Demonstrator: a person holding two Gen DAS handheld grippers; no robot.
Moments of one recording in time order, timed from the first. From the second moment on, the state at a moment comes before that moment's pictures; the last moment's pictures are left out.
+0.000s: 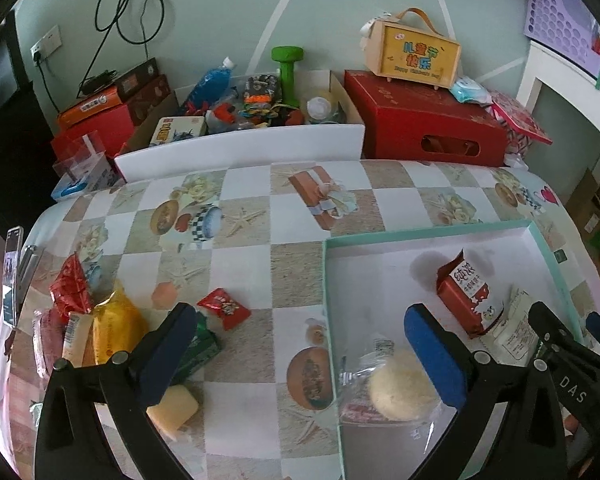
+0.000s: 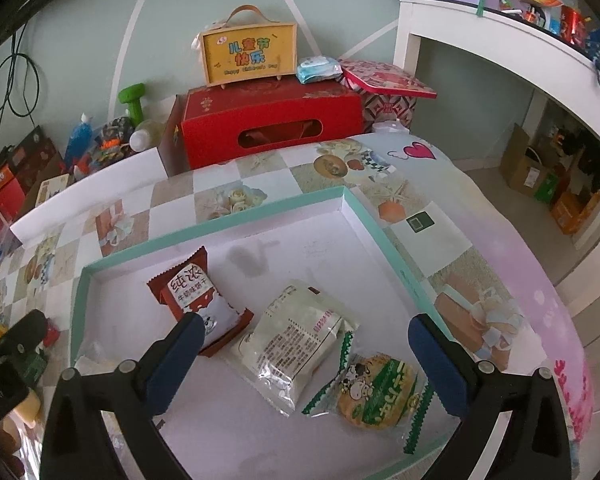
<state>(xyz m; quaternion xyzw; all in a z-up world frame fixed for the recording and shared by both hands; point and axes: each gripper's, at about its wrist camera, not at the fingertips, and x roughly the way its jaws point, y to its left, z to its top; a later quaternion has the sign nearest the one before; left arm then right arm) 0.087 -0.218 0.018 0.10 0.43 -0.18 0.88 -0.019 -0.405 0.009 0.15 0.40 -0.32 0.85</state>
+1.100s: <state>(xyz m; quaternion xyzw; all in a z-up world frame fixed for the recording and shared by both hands) 0.073 -0.027 0.019 0.00 0.47 -0.04 0.88 0.024 -0.245 0.026 0.06 0.42 -0.13 0.90</state>
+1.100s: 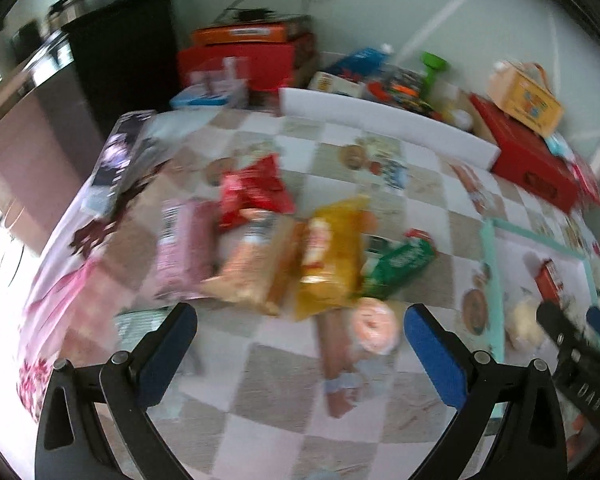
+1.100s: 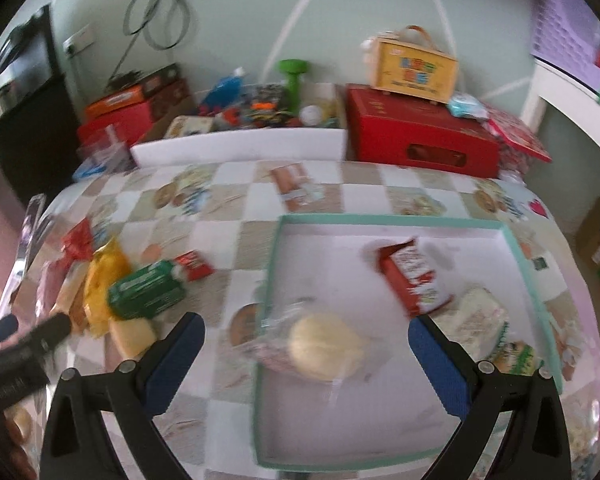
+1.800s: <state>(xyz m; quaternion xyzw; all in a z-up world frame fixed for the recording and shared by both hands) 0.080 0.099 -0.015 -0.13 0.51 0.06 0.84 0.052 -0.148 -0.017 0.01 0.44 0.00 0.90</state>
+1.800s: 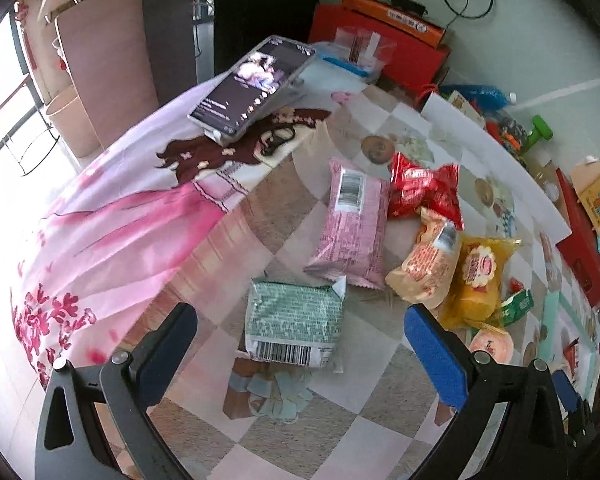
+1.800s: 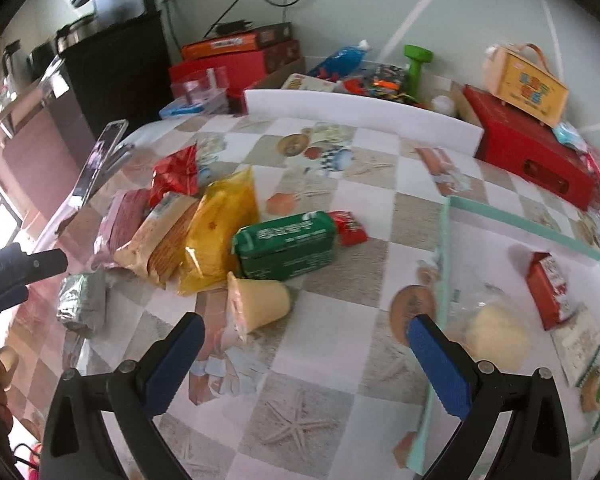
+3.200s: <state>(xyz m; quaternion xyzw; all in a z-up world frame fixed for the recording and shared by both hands) 0.108 0.069 -0.056 -0.08 0.56 0.07 0.82 0.075 -0.126 -0.058 -0.02 0.45 0.03 0.89</state>
